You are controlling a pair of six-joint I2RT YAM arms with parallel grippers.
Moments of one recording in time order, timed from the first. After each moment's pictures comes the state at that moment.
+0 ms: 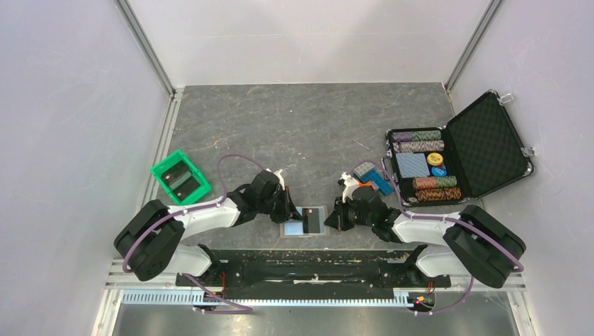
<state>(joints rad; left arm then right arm) -0.75 1.36 0.53 0.02 0.33 -0.92 0.78 1.31 0.28 0.38 -0.23 0.57</state>
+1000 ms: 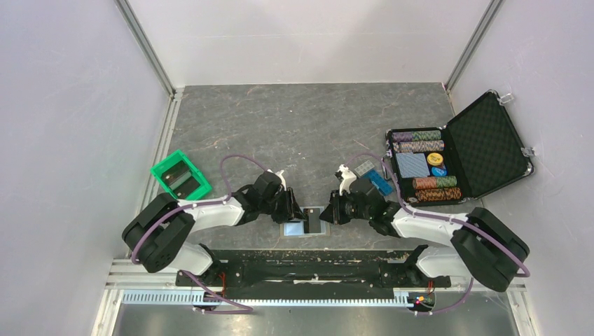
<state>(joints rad) -0.75 1.43 0.52 0.09 0.32 -0.91 0.78 1.25 0.39 0.26 -0.26 0.60</state>
